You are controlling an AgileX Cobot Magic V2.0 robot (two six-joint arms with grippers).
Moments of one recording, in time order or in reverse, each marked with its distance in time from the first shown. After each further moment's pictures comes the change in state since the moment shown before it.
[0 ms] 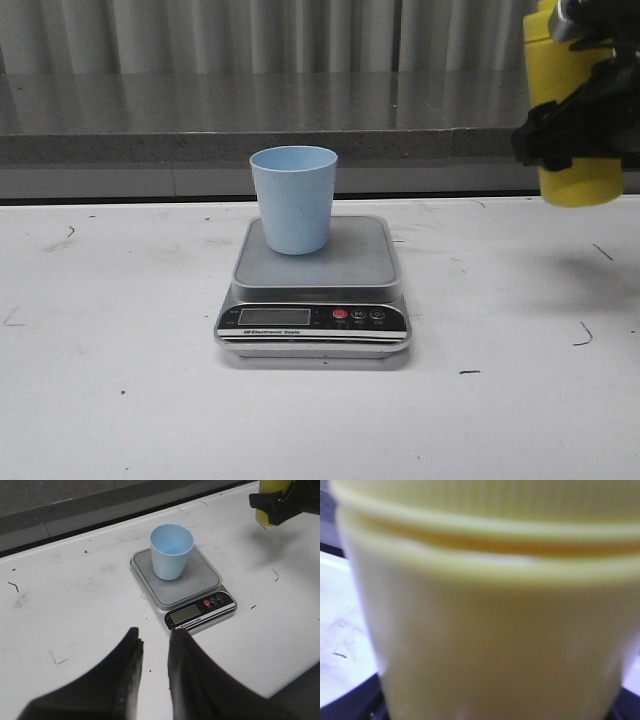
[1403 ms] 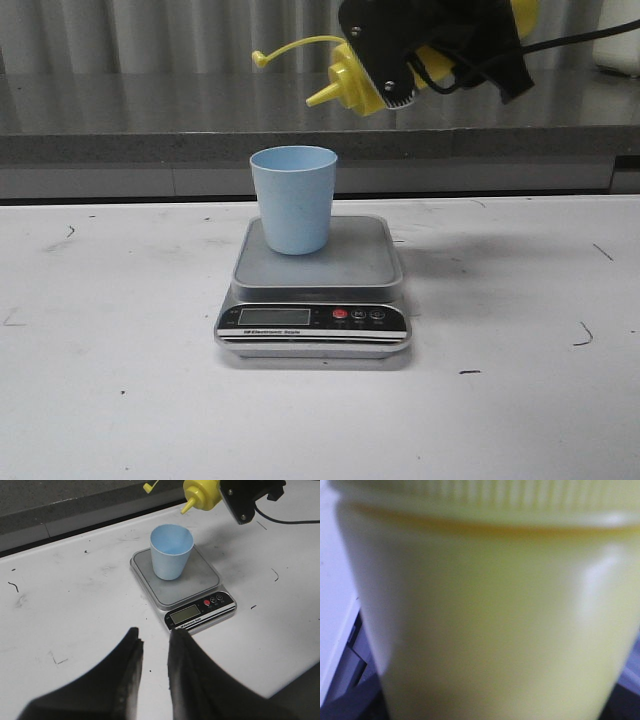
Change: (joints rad) left arm 0.000 0.000 0.000 0.000 0.000 0.000; right arm 0.455 0.139 -0.570 -1.353 1.127 -0.191
